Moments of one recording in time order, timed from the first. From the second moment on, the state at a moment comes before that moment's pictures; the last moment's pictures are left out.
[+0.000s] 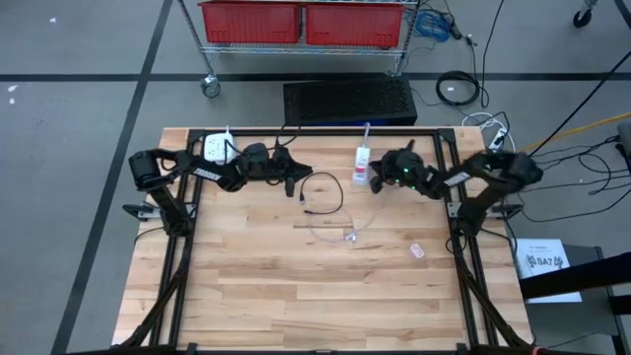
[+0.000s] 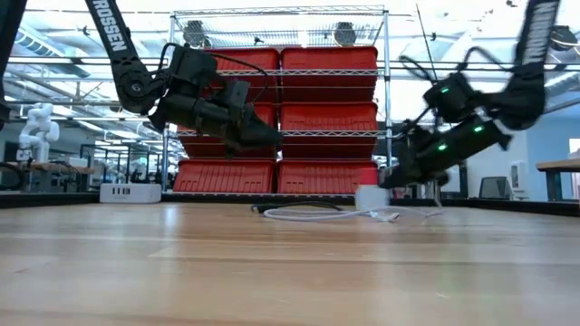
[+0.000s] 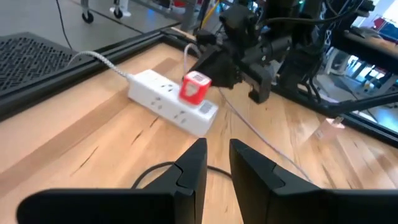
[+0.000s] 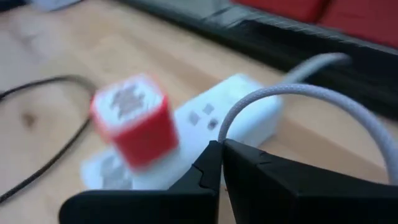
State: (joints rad) left arm 0.48 1.67 0.58 0.89 0.33 -0.27; right arm -0.60 1.58 0.27 0.86 0.09 0.16
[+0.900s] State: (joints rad) left arm 0.48 1.67 0.58 0.87 0.38 -0.22; right arm -0.58 1.67 0.56 0.88 -0.26 -0.14
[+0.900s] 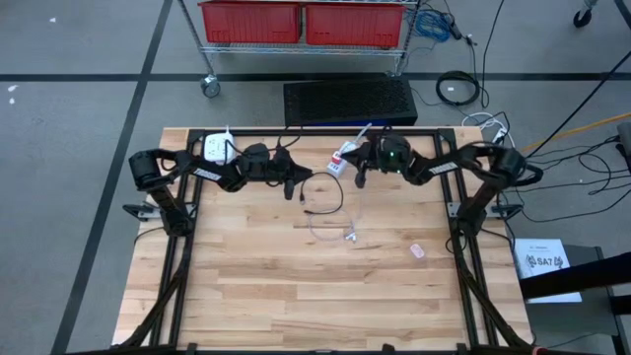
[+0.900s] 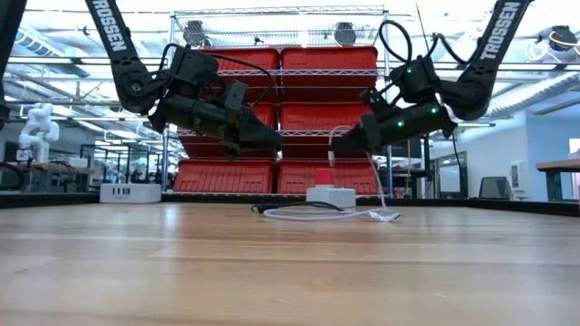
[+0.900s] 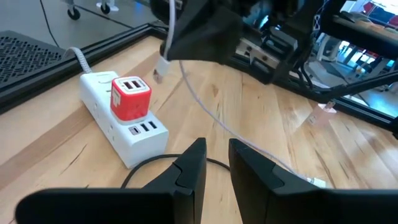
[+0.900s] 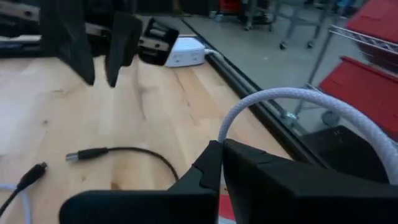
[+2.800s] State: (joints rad) left arm 0.46 1.67 0.58 0.82 0.36 -0.22; right arm -0.62 1.81 0.68 0.74 -0.31 -0.19
